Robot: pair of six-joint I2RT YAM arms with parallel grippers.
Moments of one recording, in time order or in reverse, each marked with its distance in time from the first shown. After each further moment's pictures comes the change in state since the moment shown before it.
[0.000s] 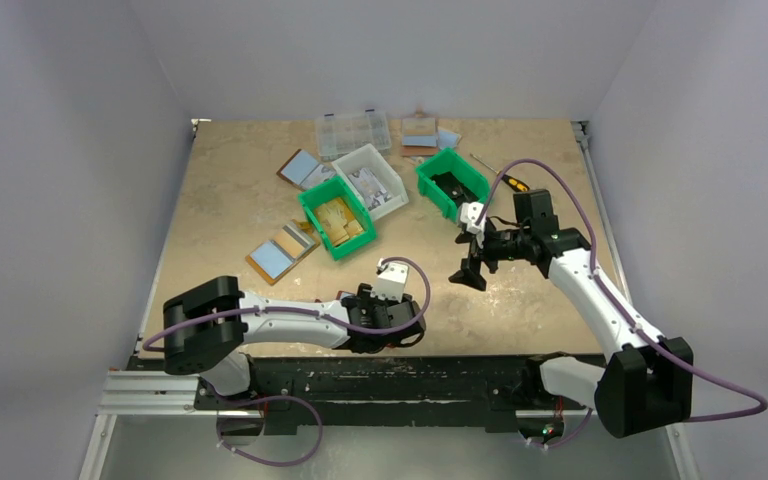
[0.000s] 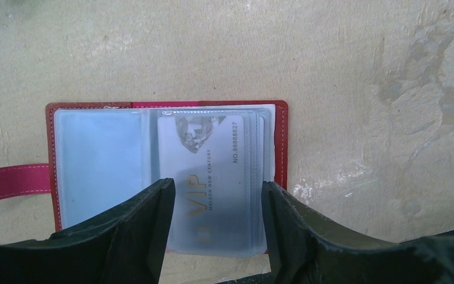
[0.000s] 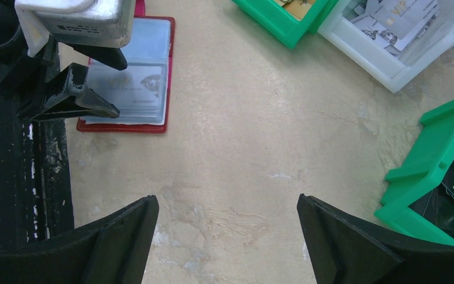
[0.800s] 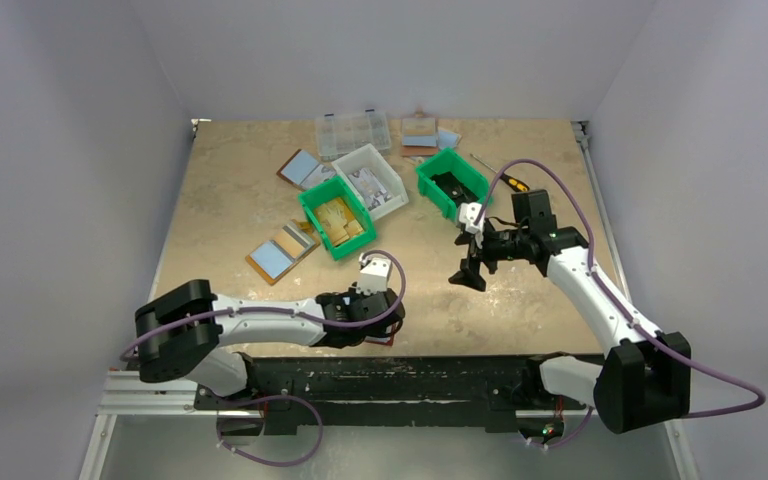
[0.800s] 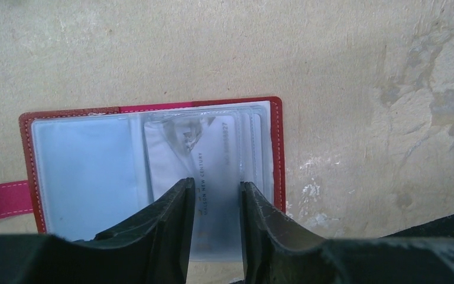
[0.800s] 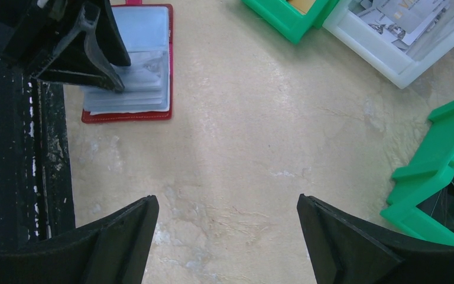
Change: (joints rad) left arm 0.082 -0.108 -0.144 0.152 0.113 0.042; right arm 0.000 0.021 0.000 -0.004 0.000 -0.005
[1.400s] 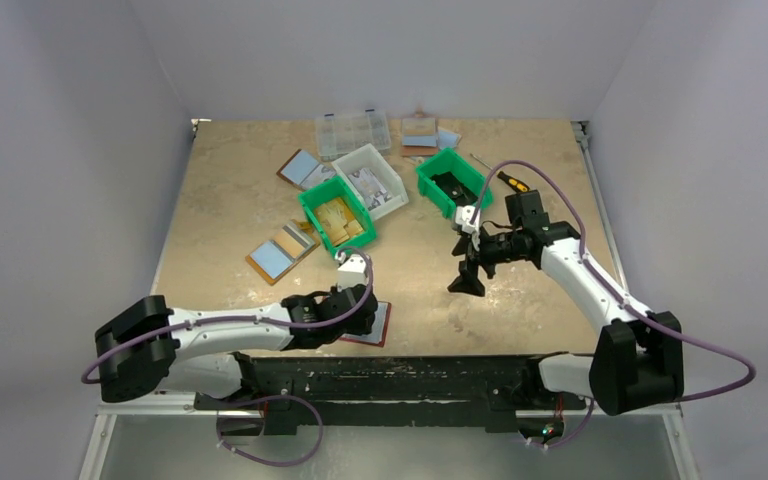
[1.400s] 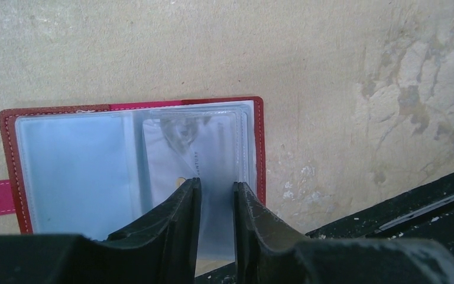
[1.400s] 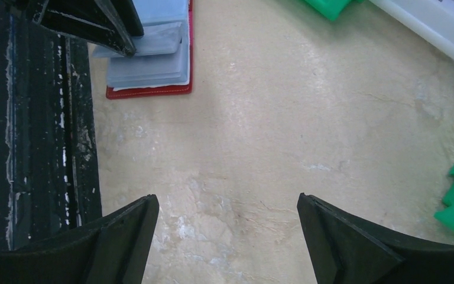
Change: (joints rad) left arm 0.072 -0.220 -0.157 0.079 0.112 0.018; right arm 0.000 0.072 0.007 -0.064 -0.029 -0.023
